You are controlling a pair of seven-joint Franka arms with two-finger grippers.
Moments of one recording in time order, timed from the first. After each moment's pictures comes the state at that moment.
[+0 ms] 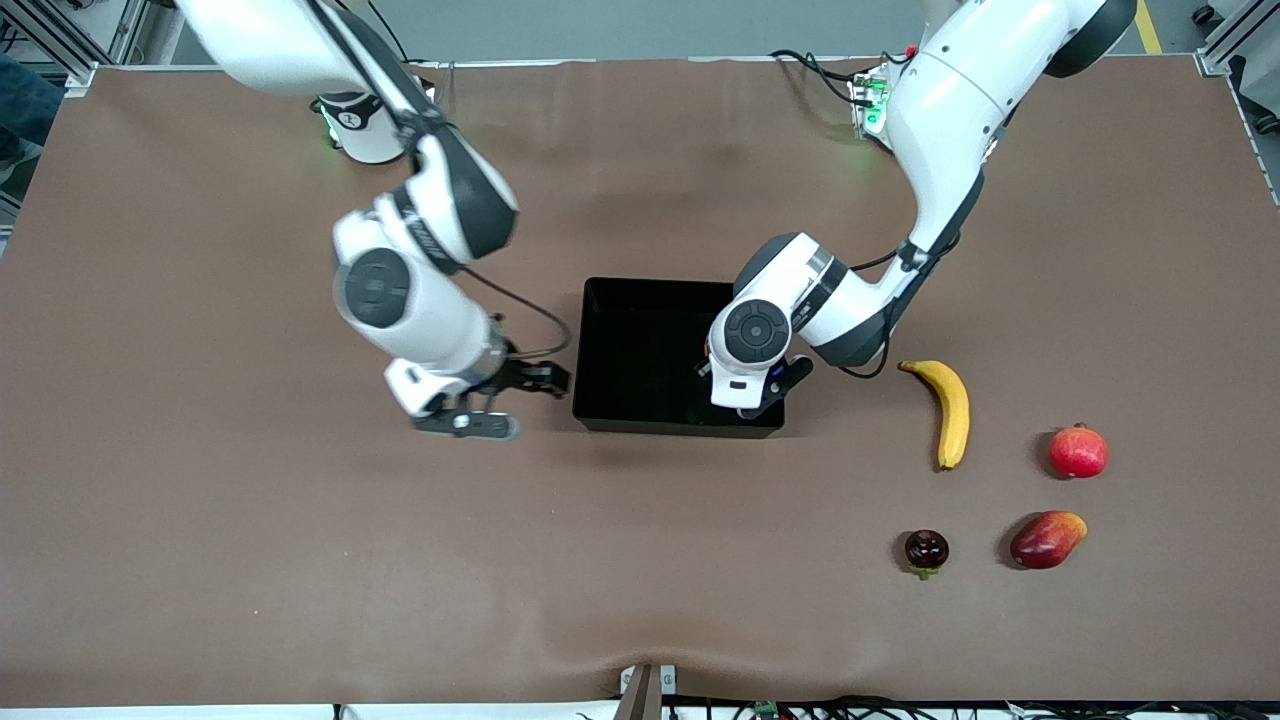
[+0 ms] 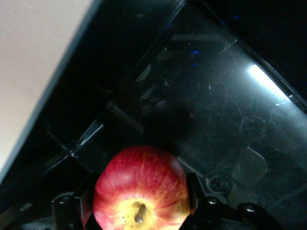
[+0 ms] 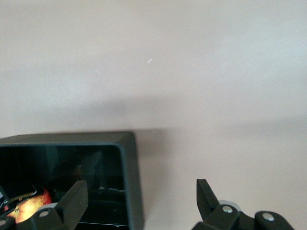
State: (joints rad) left arm -0.28 0.73 -0.43 -1.59 0.14 2.02 -1.39; right arm 0.32 0.45 0.15 -1.54 0.12 2.05 0.52
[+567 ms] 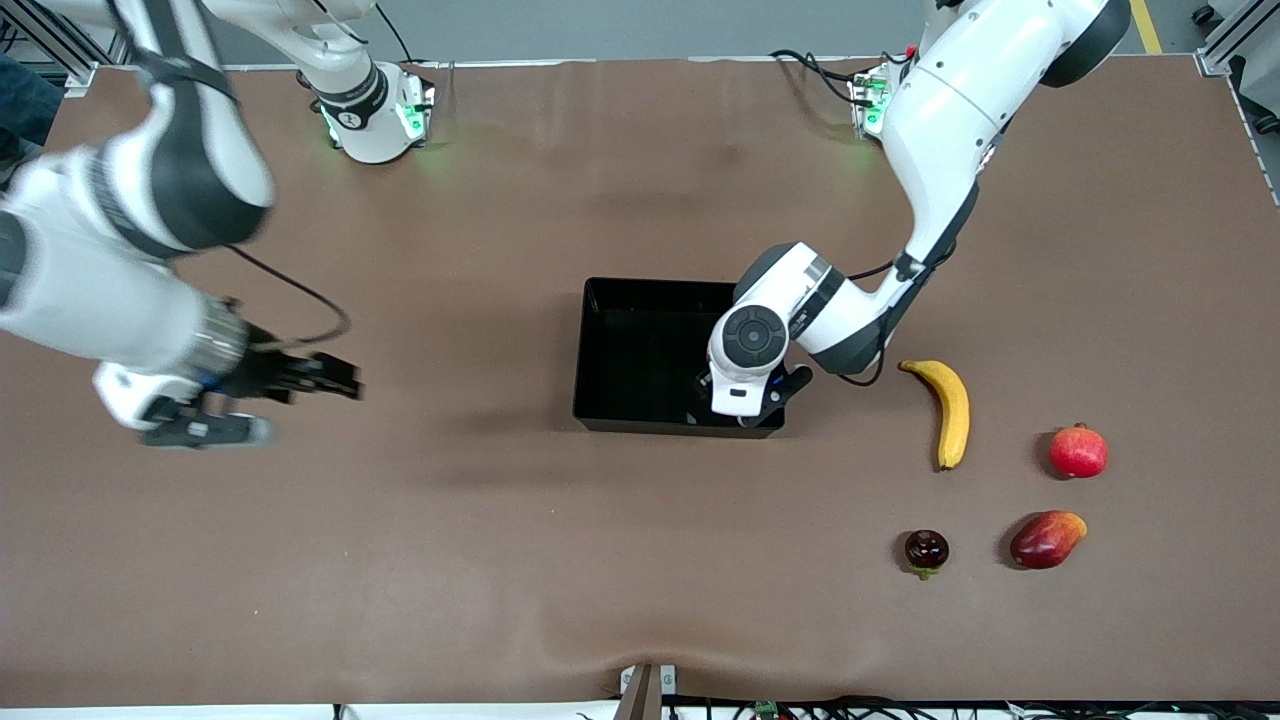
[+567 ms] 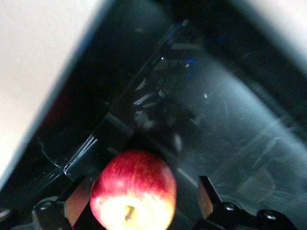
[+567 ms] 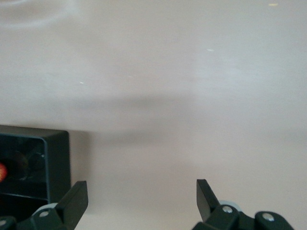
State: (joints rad) left arm -0.27 0.72 -0.42 -1.56 0.18 2.04 -1.40; right arm 0.02 0.25 0.11 -1.54 0.13 1.79 0.11
